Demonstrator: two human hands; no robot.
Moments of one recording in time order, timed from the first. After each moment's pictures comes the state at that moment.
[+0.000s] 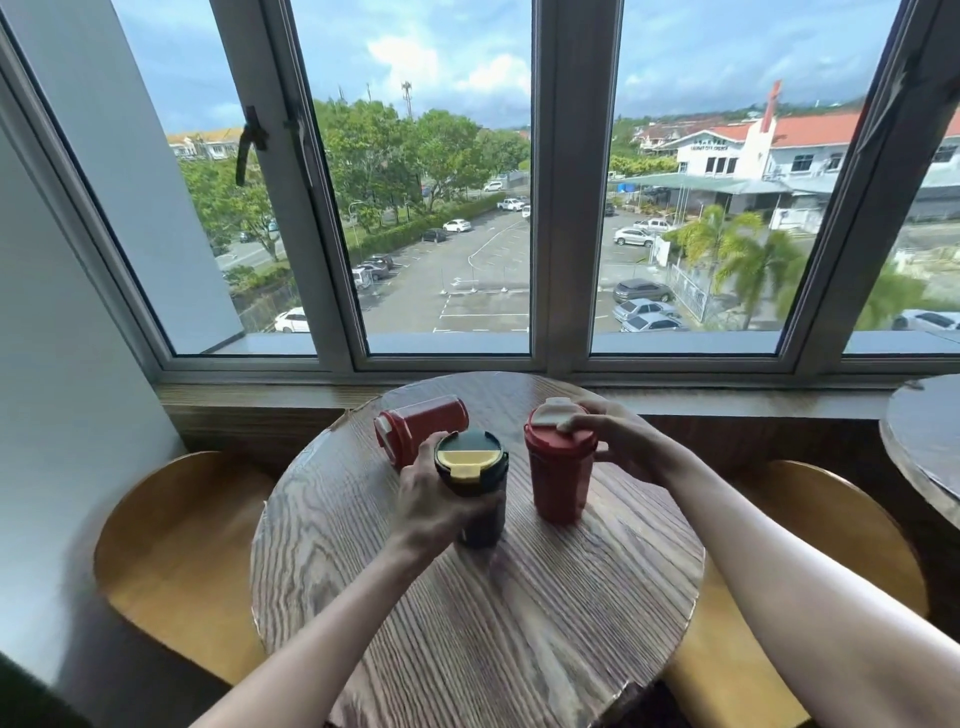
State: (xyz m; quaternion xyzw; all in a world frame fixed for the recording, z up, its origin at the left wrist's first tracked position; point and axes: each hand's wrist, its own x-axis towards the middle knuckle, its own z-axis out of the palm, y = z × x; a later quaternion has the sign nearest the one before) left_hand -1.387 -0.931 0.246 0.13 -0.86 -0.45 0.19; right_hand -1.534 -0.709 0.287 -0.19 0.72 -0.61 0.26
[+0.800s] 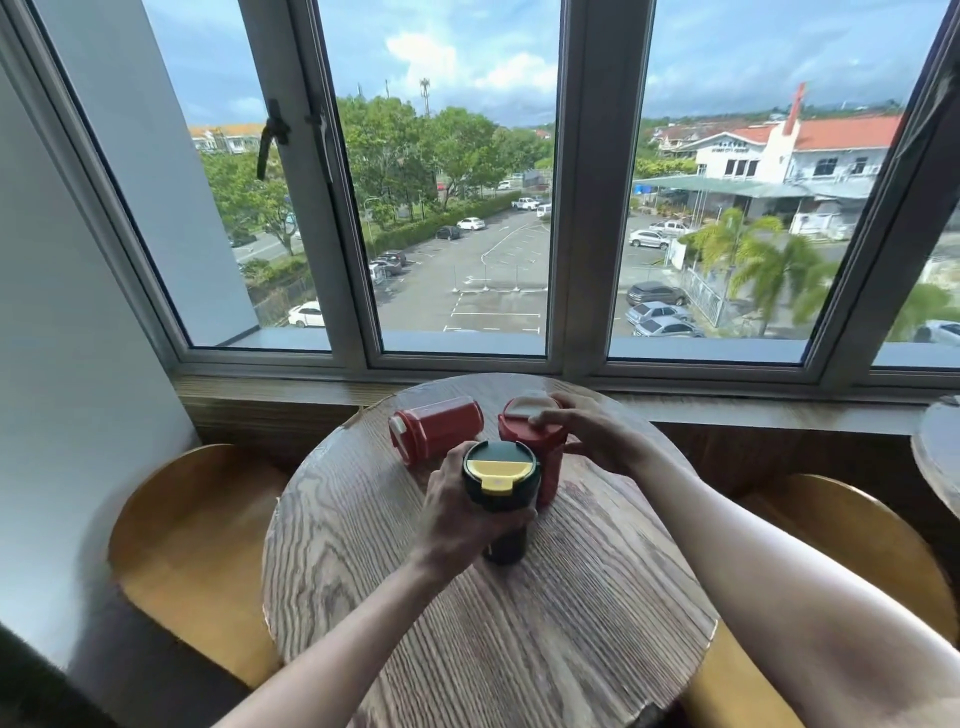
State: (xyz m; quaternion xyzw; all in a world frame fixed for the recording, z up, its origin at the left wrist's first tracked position) left_hand -1.392 -0.928 0.229 0.09 -0.86 -0.45 0.21; right_hand -1.543 -0.769 0.291 -0.17 0.73 -0.61 0.26
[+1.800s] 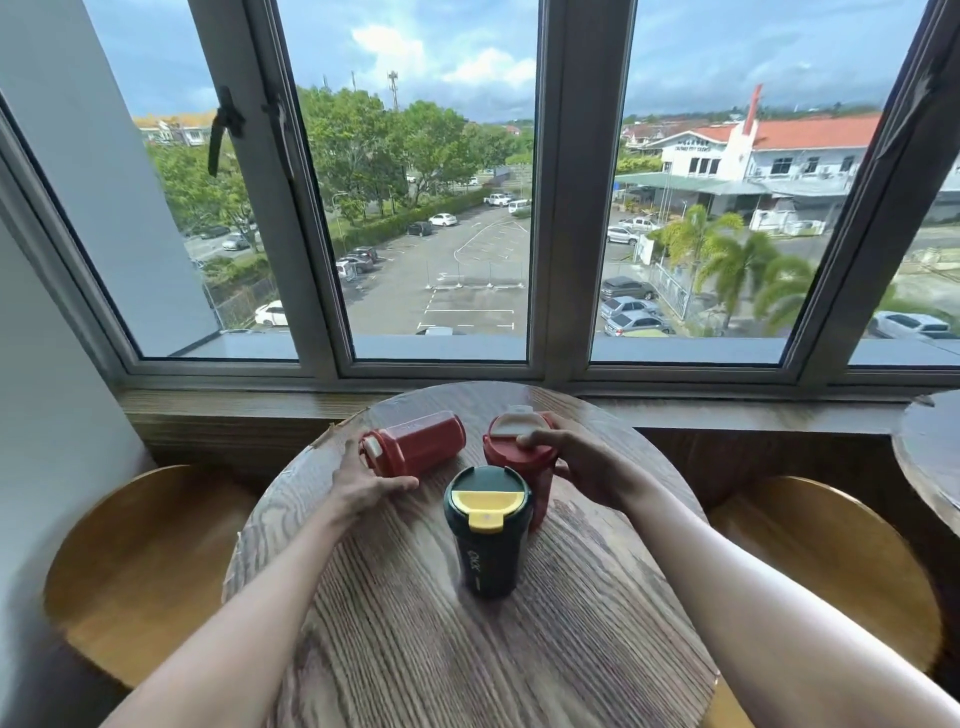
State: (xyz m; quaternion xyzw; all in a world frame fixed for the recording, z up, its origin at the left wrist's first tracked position) left_hand -1.477 -1.064 0.213 0.24 -0.80 -0.54 0.10; right_hand -1.547 -0.775 0.276 -0.13 0.69 -0.66 0.27
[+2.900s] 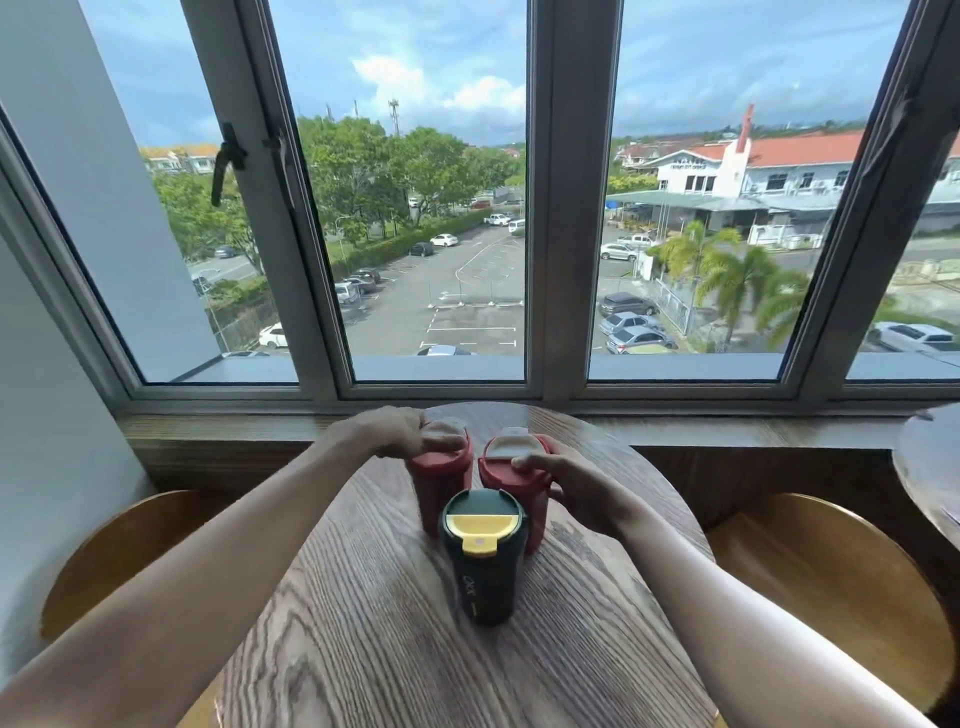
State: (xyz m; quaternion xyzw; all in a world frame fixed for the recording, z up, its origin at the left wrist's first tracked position) left_hand -1.505 -1.006 0.353 0.12 -0.98 -0.09 -0.14; right_hand -1.540 -0.775 0.276 -0.14 0.66 -0.68 0.28
